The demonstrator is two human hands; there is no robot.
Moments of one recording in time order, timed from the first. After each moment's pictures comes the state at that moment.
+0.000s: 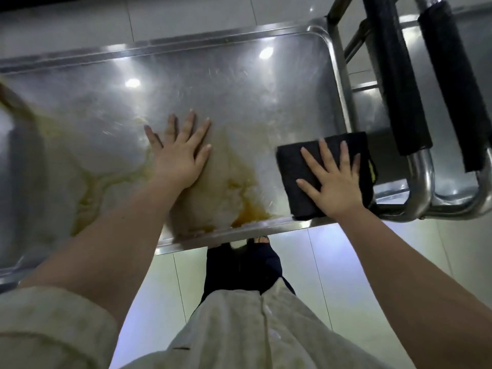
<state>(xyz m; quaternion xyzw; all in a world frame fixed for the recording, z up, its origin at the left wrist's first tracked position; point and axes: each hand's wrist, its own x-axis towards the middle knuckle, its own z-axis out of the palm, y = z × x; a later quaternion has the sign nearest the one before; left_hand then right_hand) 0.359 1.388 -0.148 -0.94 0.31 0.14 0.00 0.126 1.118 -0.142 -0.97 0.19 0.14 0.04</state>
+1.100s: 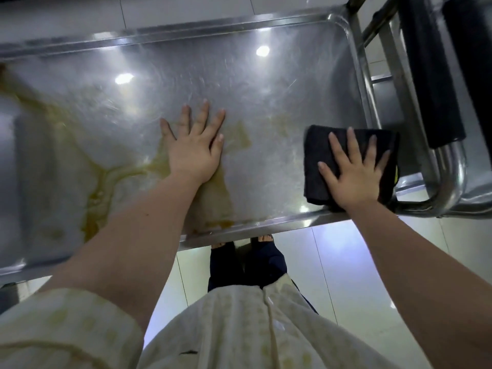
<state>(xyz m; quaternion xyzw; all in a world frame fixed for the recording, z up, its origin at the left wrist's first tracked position) 0.370 1.371 -0.150 -0.94 0.31 0.13 -0.03 0.143 1.118 -0.143 -0.93 0.34 0.12 0.04</state>
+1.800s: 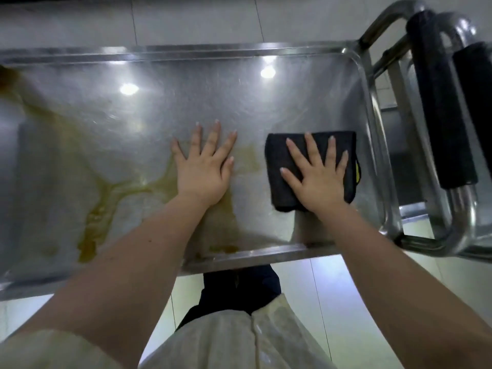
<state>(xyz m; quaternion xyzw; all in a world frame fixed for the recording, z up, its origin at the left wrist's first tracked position) 0.371 1.371 -0.156 -0.94 0.32 0.12 -0.05 0.234 1.155 -0.142 -0.95 0.25 0.16 0.07</state>
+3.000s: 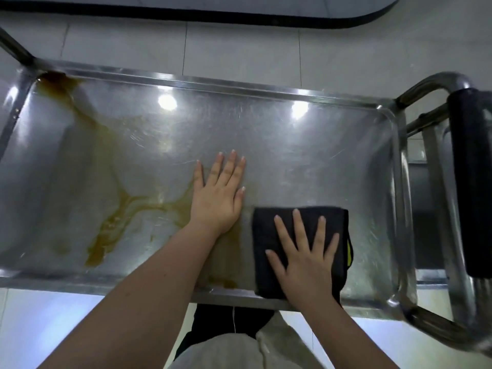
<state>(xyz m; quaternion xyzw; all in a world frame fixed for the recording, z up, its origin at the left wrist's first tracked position) 0.378 1.367 -0.163 -0.95 0.28 0.09 -0.06 0.199 1.219 -0.141 -0.98 0.16 0.12 0.08</state>
